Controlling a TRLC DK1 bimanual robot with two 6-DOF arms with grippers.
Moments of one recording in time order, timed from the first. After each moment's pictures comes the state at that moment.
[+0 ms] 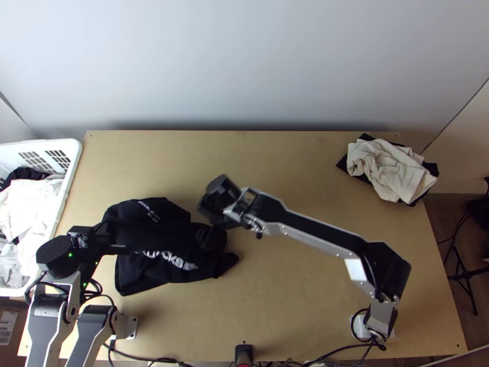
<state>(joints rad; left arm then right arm) 0.03 0.39 0.52 -0.52 -0.07 0.10 1.00 1.93 1.61 -0.49 -0.24 -0.11</state>
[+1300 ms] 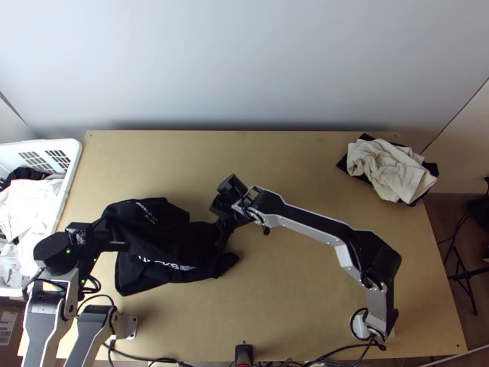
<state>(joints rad) 0.02 0.43 0.56 -0.50 -0.07 0.10 0.91 2.01 1.55 -0.50 -0.27 -0.19</state>
